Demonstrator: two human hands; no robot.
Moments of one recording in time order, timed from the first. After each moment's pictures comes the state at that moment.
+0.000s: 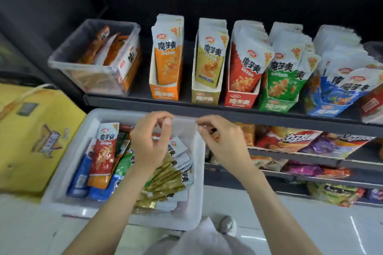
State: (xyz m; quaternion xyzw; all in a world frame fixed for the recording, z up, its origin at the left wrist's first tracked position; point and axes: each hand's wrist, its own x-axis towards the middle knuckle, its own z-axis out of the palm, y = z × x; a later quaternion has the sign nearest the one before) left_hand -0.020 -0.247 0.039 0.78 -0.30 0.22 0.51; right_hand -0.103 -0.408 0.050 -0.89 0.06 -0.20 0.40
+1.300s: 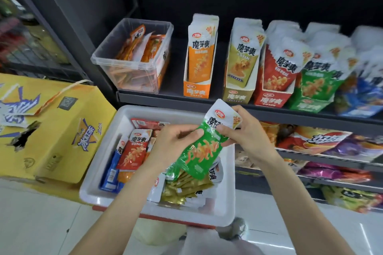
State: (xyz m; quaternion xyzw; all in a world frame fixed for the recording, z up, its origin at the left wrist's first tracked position) left_hand -0.017 -0.190 0.066 0.76 -0.23 -0.21 0.57; right_hand -0.083 -0.368 0.073 -0.73 0.13 -0.05 0.67
